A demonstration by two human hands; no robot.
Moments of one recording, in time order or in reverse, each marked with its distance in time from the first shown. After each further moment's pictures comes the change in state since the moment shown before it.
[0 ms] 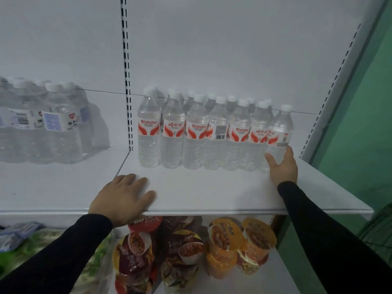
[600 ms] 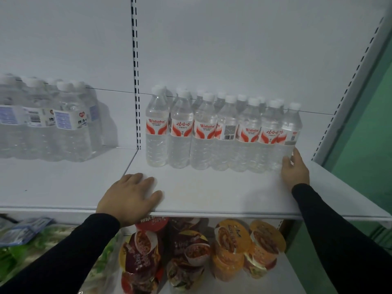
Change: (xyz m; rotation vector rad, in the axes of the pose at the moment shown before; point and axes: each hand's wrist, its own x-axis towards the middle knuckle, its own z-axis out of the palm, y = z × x) left_hand -0.001 0.006 -0.004 0.007 -0.004 -0.037; right_hand 0.018 0.018 0.004 -0.036 -0.113 0.026
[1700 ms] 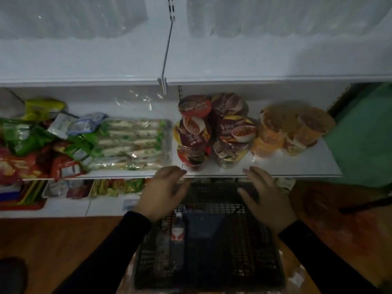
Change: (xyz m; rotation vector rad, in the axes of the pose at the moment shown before) left_hand -0.230 -0.044 0.116 -0.375 -0.170 0.033; right_hand -0.405 0.044 0.060 -0.390 -0.673 -0.298
